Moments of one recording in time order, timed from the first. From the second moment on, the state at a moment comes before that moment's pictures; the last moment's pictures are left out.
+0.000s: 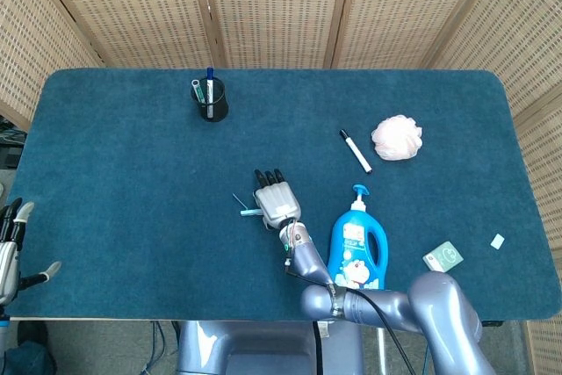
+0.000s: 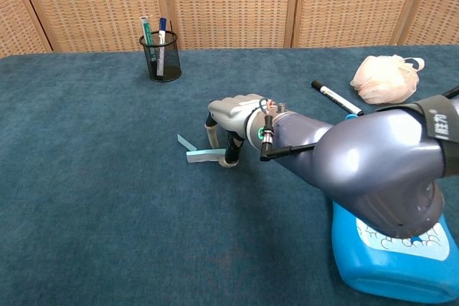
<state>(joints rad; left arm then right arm) -0.03 -1.21 -0.08 -1.61 1.40 1.51 0.11 1.15 -1.97 0.30 -1.19 -0.52 0.93 -0.81</state>
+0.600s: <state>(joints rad) -0.03 -1.23 -0.09 -1.58 1.42 1.56 0.11 1.11 -1.94 0.31 -1.25 -0.62 0.95 -0.72</state>
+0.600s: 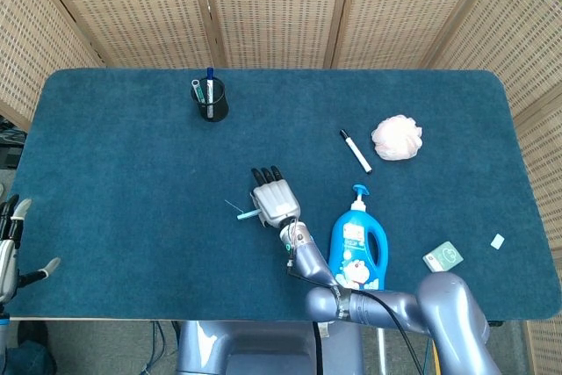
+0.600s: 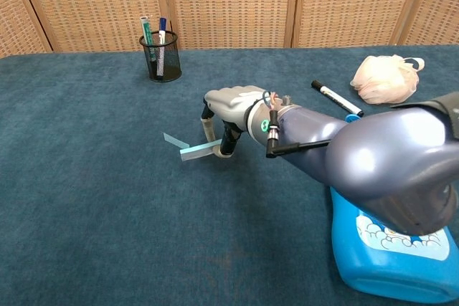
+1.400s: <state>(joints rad) -0.29 -1.22 -0.22 -1.62 1.51 1.40 0.21 1.06 -1.75 0.33 -1.50 -0.63 1.07 -0.74</state>
